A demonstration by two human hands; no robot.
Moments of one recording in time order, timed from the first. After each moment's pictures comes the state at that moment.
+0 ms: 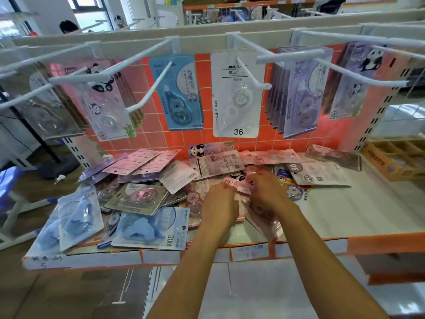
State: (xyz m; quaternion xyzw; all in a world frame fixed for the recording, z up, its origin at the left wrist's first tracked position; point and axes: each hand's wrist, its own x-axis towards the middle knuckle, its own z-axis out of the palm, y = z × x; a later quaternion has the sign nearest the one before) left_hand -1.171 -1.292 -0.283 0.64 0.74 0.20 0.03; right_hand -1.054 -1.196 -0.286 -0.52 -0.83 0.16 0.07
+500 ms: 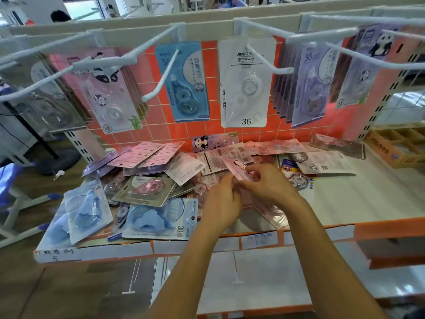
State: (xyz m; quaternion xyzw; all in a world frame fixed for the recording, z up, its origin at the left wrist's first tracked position) left_hand -1.175 -1.331 -0.247 0.58 0.71 0.34 0.20; right_hand -1.059 -1.261 -0.221 -0.50 -0.79 0.31 0.18
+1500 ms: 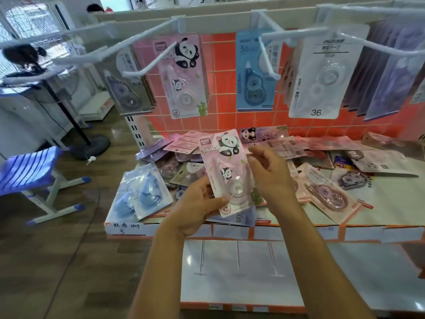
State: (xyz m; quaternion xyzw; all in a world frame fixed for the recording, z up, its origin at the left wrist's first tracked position) left_hand -1.323 -1.436 -0.235 0.37 0.49 0.55 0.56; right_hand -1.187 -1.342 -0.218 -0.44 -0.62 0.49 0.43
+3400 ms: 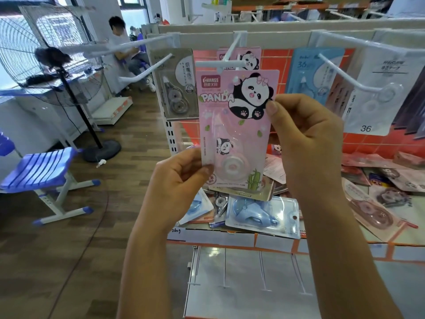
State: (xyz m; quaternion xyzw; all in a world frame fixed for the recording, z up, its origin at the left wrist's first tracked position) left_hand -1.409 -1.515 -0.153 0.52 0.57 0.61 0.21; right_hand -1.261 -1.421 -0.108 -0.22 -0.65 0.41 0.60
